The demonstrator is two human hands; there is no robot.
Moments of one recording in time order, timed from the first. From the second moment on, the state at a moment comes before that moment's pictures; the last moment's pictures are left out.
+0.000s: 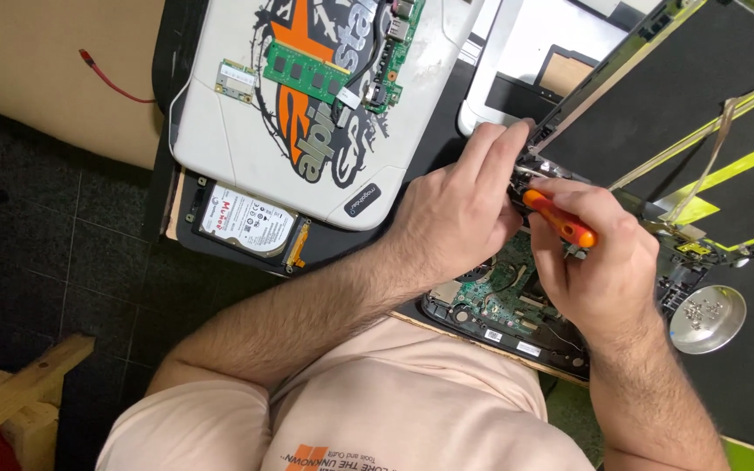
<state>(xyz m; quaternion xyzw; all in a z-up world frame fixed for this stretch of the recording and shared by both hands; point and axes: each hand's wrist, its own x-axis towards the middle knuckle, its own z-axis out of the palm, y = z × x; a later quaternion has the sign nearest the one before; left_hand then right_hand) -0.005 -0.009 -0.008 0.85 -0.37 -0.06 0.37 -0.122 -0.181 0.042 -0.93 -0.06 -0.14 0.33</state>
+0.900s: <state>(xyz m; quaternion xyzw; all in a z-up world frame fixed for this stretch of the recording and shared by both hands) -0.004 -0.012 -0.009 0.85 -0.39 -0.06 0.36 -0.121 -0.180 0.033 -0.93 -0.05 -0.17 0.31</state>
